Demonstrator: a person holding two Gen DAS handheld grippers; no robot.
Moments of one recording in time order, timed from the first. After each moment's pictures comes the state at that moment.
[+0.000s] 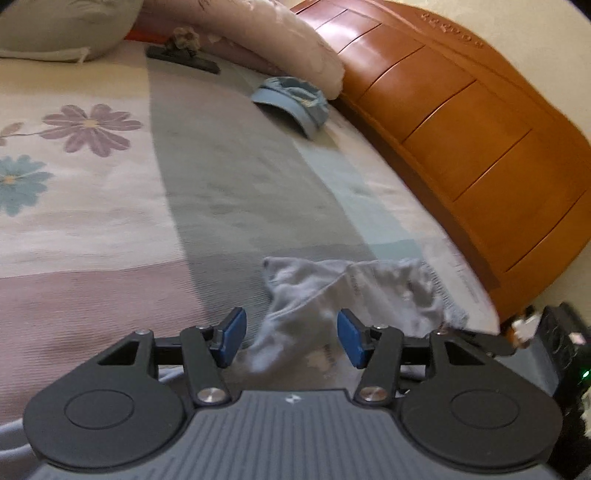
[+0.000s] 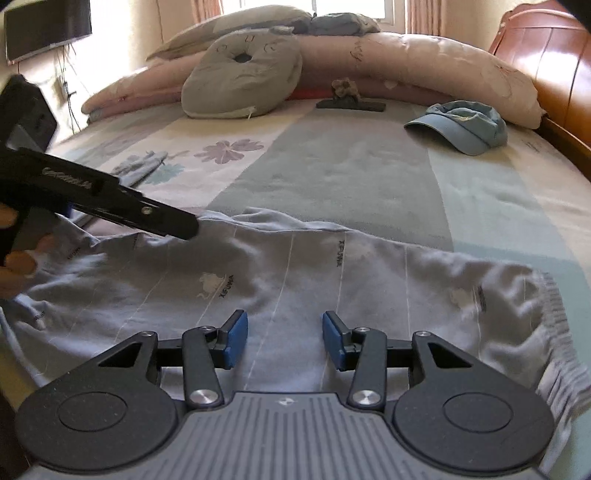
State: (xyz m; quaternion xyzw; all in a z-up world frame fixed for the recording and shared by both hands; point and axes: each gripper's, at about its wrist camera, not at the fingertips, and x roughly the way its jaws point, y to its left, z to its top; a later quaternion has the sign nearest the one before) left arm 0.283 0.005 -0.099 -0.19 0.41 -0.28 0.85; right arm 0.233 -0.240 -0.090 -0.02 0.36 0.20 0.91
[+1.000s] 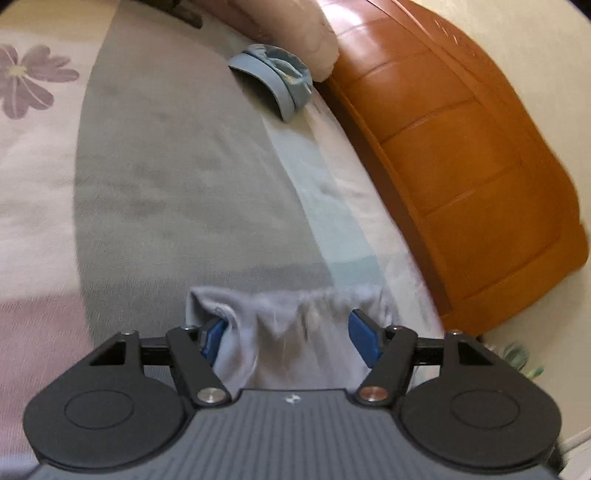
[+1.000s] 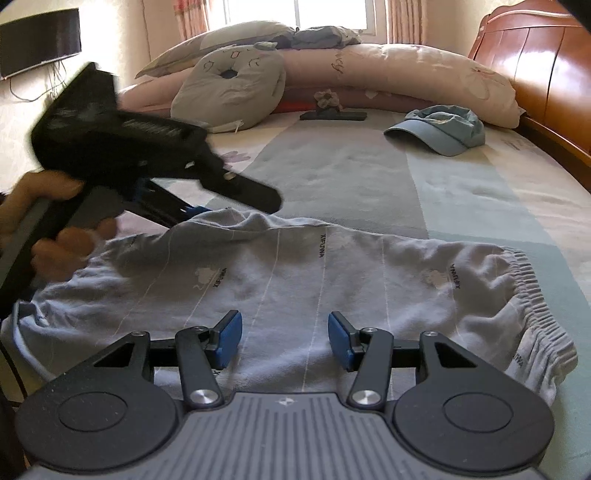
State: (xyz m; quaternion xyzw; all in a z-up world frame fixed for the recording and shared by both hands) left arm 0.360 -0.025 -0.115 -0.29 0.45 -0.32 0.78; right arm 0.212 -0.250 -0.088 -0.01 0.34 0.17 0.92
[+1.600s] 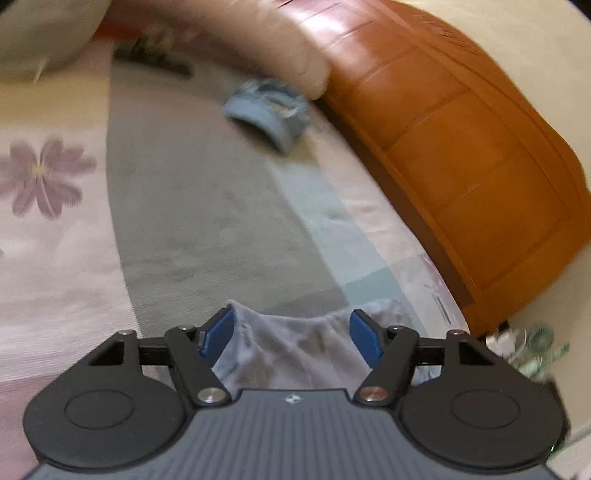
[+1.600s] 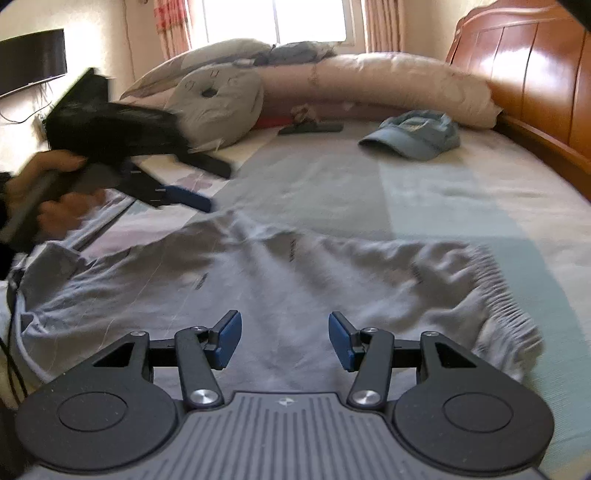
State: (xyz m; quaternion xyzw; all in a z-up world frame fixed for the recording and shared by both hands) left arm 0.340 -0.007 -0.056 -0.20 0.42 -0.33 0.82; right arm 0.198 -0.278 -0.076 0.01 0.32 0.14 0.94
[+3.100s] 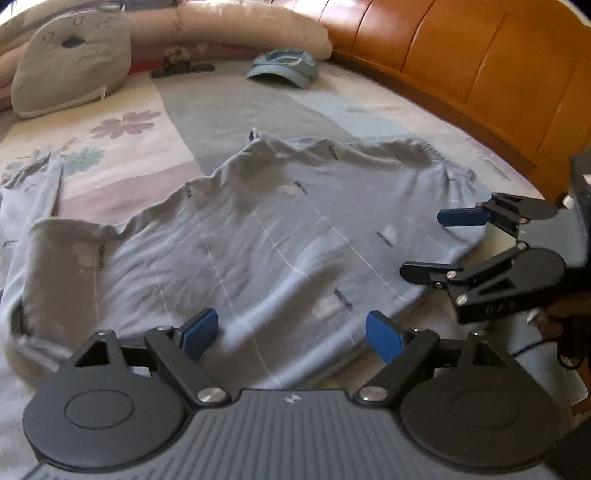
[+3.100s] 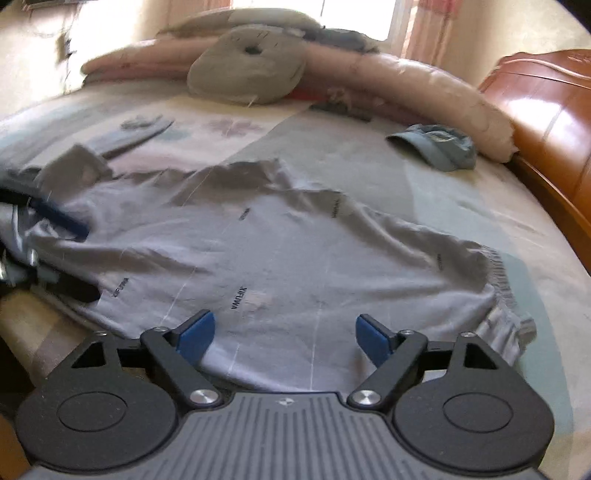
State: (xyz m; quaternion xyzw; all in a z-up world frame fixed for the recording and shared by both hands) left arm 0.138 -0.010 -0.097 0.01 0.41 -0.21 0.89; right arm 0.149 -0.226 -0.096 -0.11 0.35 0.14 0.92
